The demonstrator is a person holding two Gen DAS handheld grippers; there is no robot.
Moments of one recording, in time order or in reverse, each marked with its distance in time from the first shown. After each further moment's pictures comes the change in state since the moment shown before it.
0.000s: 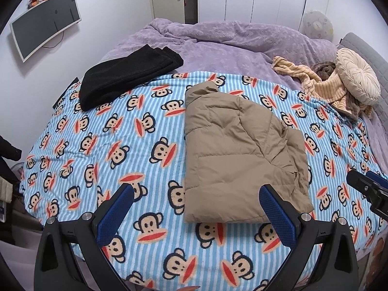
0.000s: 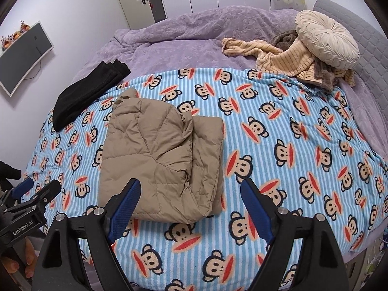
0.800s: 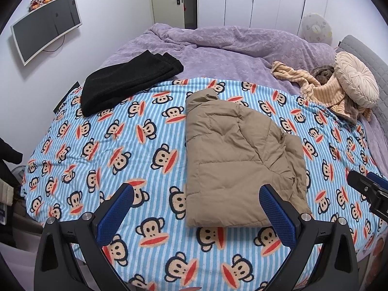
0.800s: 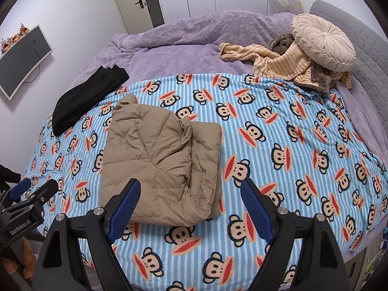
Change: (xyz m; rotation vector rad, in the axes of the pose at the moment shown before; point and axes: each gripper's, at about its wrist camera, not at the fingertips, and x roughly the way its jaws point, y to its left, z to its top) left arm -0.010 -0.001 0.005 0.003 -0.025 0.001; right arm -0.005 -0.001 0.002 0.001 -0.016 -0.008
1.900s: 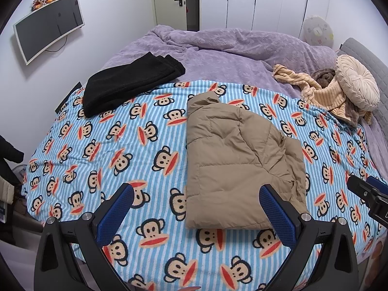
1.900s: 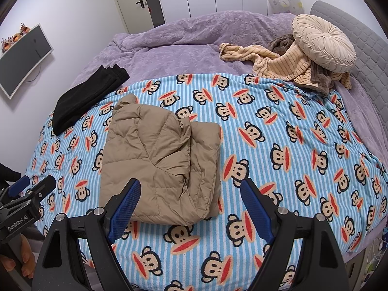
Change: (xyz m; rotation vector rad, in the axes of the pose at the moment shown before) left arm 0.000 0.001 0.000 0.003 -0.003 -0.001; right arm -0.001 0.001 -0.002 0.003 -0.001 0.000
